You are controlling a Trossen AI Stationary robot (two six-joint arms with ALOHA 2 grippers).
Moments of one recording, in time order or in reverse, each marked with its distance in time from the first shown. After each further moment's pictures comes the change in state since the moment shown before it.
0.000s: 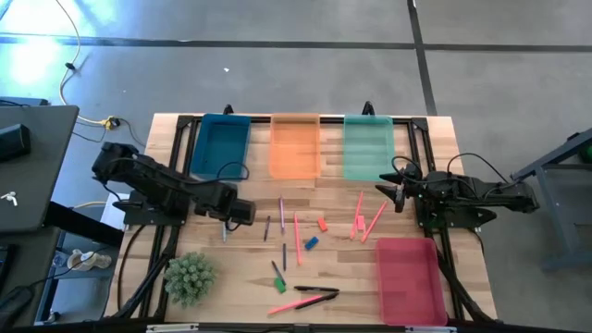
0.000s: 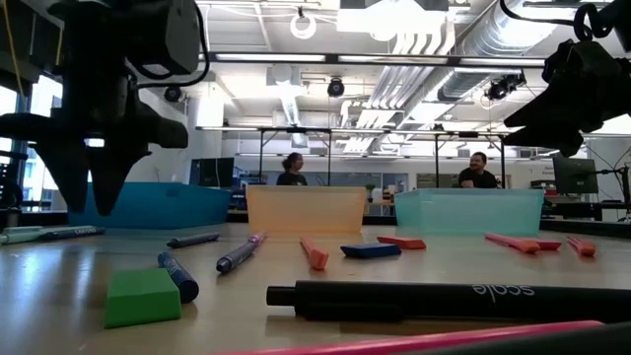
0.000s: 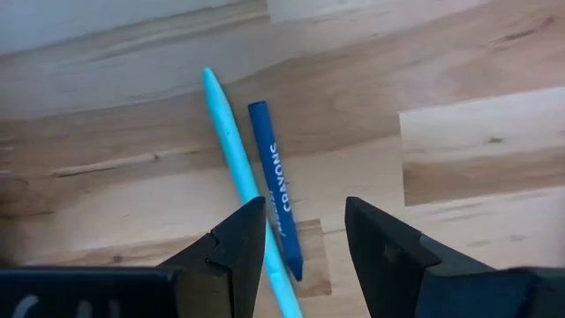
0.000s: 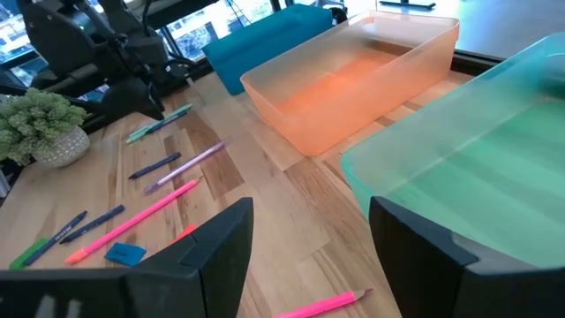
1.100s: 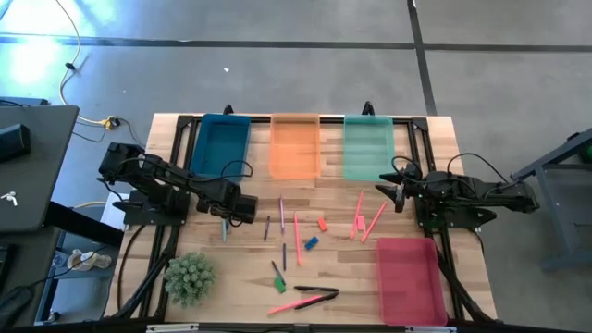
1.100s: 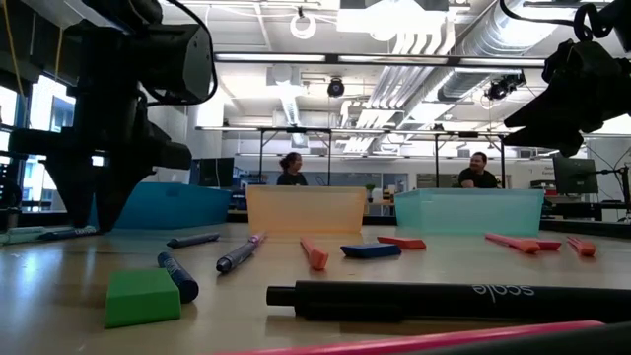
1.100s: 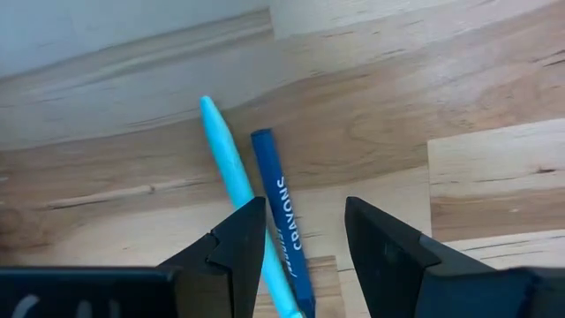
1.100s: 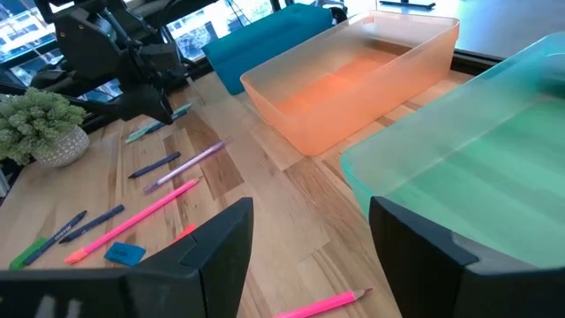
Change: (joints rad) left arm 0.068 0.054 -0.021 0.038 0.039 0.100; right arm 0.000 0.000 0.000 -0.002 0.000 0.000
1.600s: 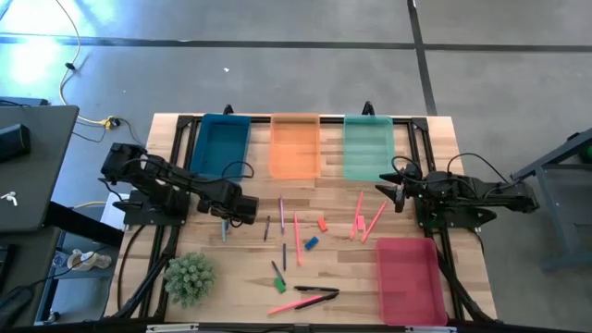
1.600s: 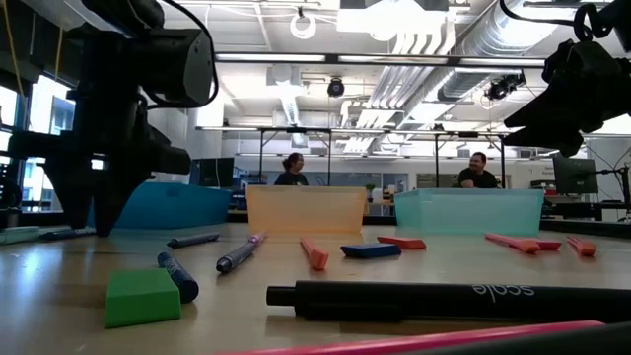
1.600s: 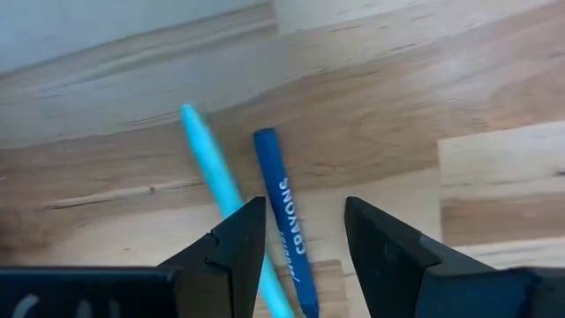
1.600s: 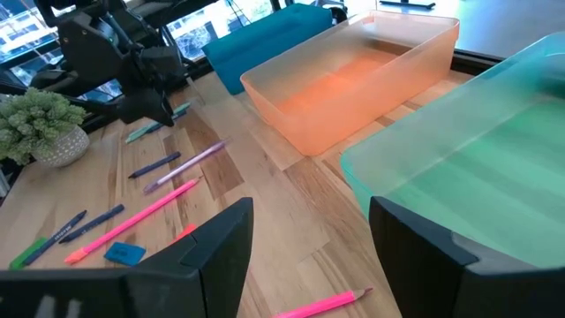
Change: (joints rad) left arm 0.000 0.028 0.000 0.005 0.004 0.008; right arm 0.000 0.000 0.000 0.000 0.000 0.000
